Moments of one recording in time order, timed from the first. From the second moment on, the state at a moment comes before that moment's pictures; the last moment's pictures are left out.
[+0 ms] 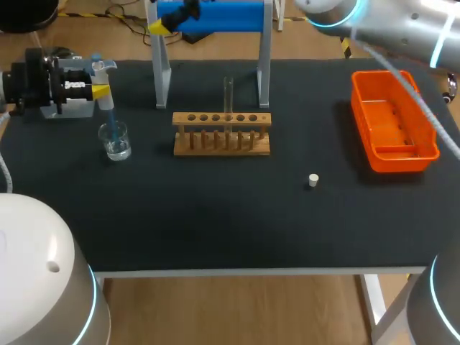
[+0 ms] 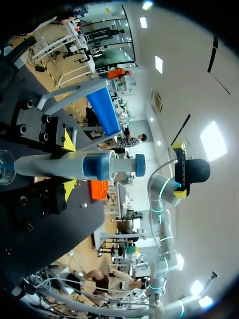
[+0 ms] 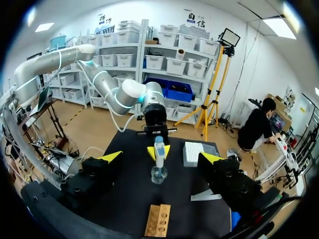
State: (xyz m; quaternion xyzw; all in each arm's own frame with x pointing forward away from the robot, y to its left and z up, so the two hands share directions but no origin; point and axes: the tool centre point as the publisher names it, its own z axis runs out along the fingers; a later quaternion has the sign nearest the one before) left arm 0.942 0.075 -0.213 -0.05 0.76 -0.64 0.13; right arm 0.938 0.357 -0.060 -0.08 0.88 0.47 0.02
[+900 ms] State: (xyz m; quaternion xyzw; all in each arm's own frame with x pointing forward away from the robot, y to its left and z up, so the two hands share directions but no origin) left arm 0.942 0.075 -0.213 -0.05 0.76 -0.64 0.13; right arm 0.923 0.184 -0.126 -0.06 0.88 0.48 0.03
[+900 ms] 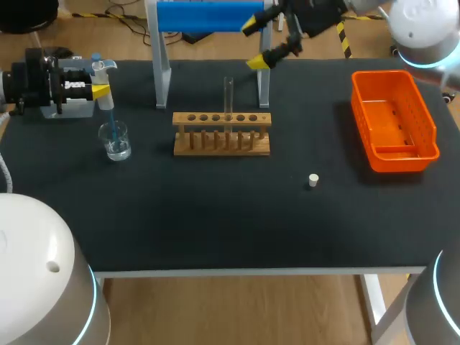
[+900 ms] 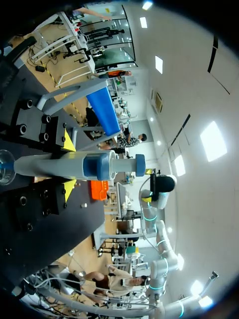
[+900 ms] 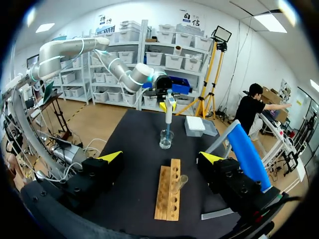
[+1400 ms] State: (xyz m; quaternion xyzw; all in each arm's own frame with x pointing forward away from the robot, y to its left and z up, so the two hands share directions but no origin) left arm 0.942 0.075 -0.213 -0.05 0.76 -0.64 0.13; right arm 0.917 0.167 -0.183 -0.08 0.87 0.49 0.04
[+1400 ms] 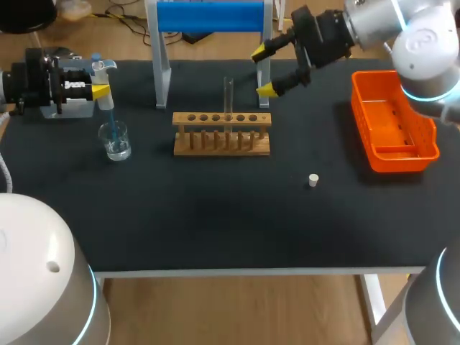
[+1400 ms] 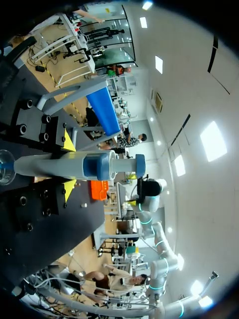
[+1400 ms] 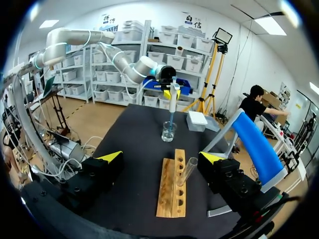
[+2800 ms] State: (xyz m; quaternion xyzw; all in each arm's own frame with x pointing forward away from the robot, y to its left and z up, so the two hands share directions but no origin) left arm 0.942 0.075 -0.213 -0.05 0.76 -0.64 0.13; right arm 0.960 0.184 -0.250 -0.08 0.87 0.48 0.02
